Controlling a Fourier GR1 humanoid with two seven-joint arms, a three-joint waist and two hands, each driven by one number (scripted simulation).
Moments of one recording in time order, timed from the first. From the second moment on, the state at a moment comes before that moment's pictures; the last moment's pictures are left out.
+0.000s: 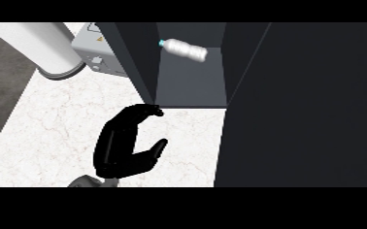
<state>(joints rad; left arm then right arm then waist) -0.13 0.27 -0.56 -1.58 0.61 0.27 -0.50 0.99 -0.32 0.36 -2.49 -0.02 0.53 -0.26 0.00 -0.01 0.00</state>
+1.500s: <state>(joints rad) 0.31 0.61 -0.26 -1.88 0.89 -0.02 -0.52 0.80 -0.42 0.64 -2.49 0.02 0.44 -0.13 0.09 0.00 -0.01</state>
